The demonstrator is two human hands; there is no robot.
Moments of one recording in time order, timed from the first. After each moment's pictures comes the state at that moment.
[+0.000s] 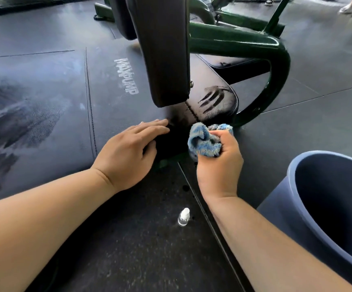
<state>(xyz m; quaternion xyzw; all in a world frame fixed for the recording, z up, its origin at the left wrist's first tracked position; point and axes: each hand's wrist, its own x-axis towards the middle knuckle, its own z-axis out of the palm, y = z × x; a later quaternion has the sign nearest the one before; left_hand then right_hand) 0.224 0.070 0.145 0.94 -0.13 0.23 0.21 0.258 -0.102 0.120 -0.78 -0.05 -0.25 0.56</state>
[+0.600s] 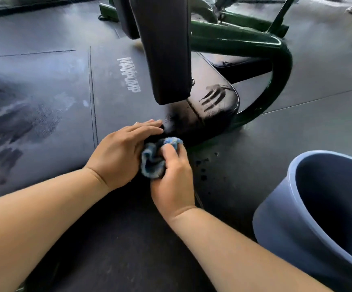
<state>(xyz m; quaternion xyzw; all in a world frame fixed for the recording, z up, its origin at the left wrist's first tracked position) 0.214 0.077 0.144 0.94 -0.11 0.21 0.26 0.214 -0.053 0.104 -0.81 -0.20 -0.17 0.52</state>
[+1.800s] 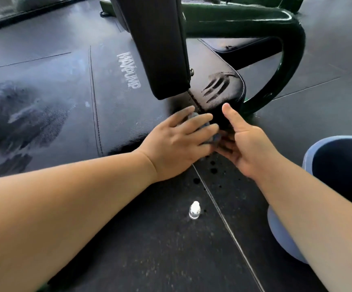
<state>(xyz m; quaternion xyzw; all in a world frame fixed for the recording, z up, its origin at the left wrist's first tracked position) 0.258 0.025 0.146 0.87 -0.35 0.29 -0.19 0.300 -0.147 0.143 -0.61 0.11 0.19 0.76</state>
